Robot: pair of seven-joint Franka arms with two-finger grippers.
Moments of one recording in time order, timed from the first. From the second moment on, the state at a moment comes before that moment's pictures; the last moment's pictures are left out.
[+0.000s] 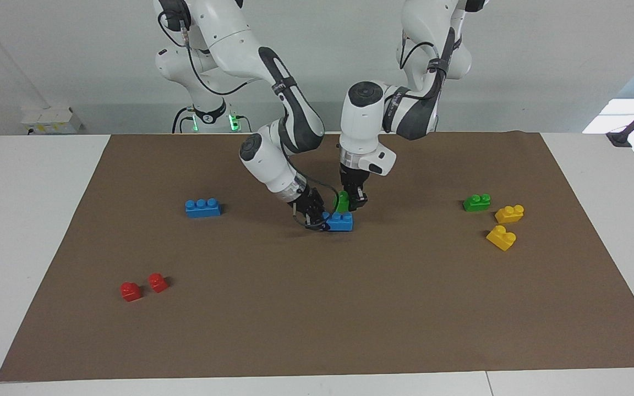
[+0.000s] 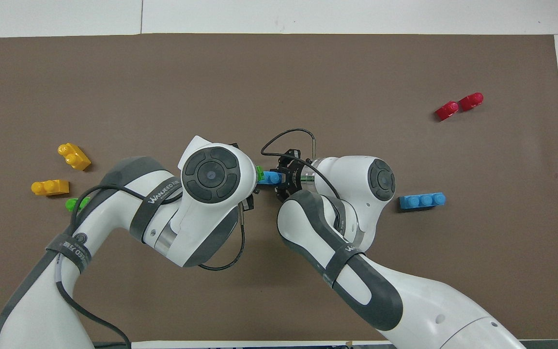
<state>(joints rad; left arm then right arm) -0.52 0.16 -0.13 -1.93 0.09 2.19 -2.44 0.57 0.39 0.02 -2.01 0.92 2.67 1.42</state>
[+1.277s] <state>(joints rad) -0.02 0.13 -0.12 -2.13 0.09 2.33 -1.12 0.13 0.37 0.00 -1.94 0.84 2.20 1.04</state>
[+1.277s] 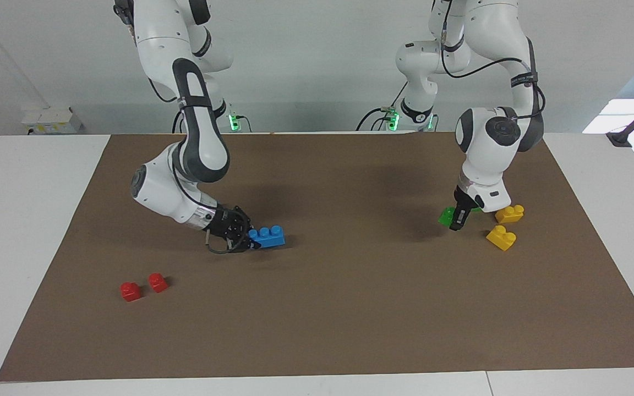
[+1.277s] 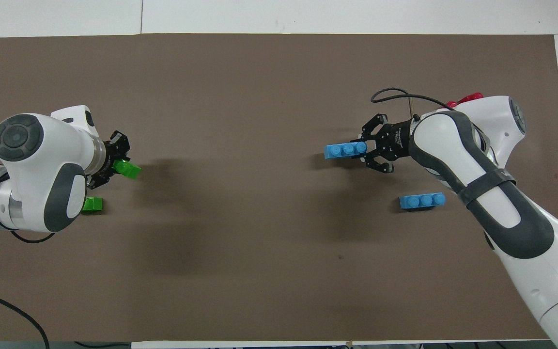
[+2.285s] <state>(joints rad) 0.03 0.22 -0.12 -2.15 0.09 2.46 -1.07 -0.09 0.36 0.00 -1.93 0.70 2.07 0.97</state>
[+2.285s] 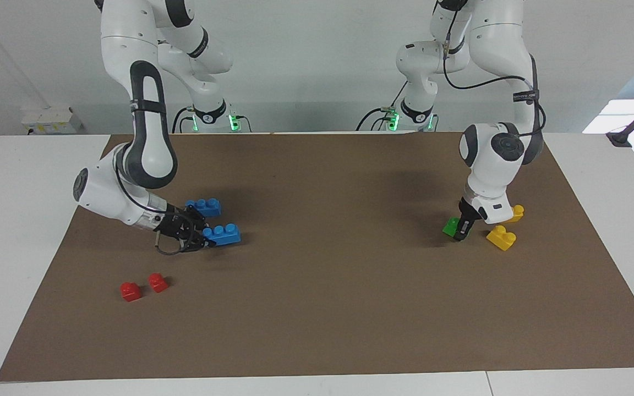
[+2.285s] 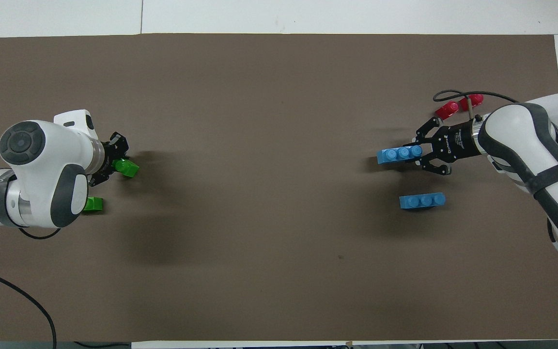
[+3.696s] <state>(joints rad) 0.03 0.15 -0.12 -1.89 0.09 2.13 -0.78 -0.09 0.36 0.01 -2.00 0.69 2.16 0.95</state>
